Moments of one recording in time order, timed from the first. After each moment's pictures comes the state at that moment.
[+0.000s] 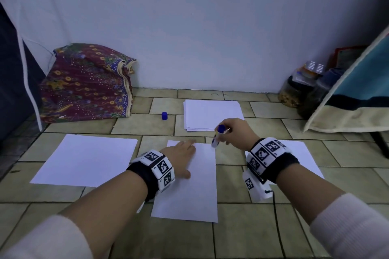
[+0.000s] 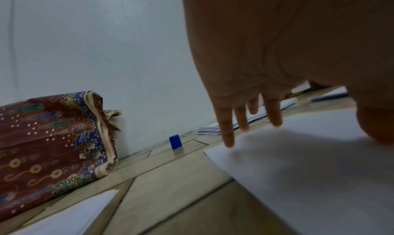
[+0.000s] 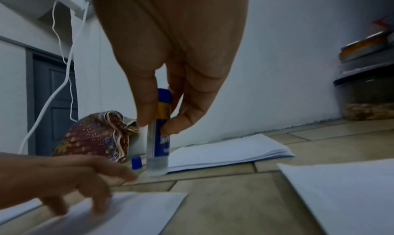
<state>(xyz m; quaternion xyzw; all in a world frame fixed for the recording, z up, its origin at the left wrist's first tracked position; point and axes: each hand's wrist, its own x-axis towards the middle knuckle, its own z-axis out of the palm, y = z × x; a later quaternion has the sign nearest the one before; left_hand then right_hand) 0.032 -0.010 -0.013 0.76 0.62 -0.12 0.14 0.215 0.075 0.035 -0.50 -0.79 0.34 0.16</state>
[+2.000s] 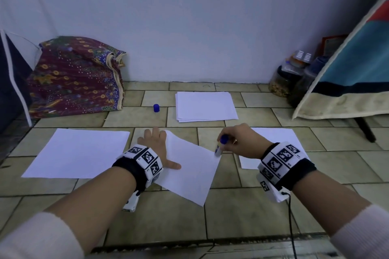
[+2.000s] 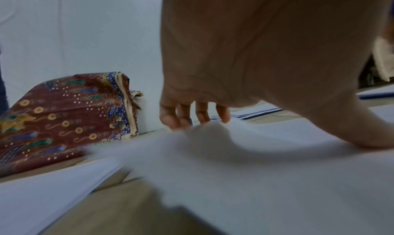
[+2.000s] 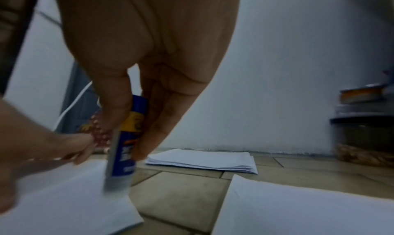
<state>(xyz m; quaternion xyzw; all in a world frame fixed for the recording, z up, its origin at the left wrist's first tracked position) 0.019 -0.023 -0.021 0.62 0.76 -0.16 0.09 0.263 0.035 0.039 -0.41 -0.88 0.23 0.04</state>
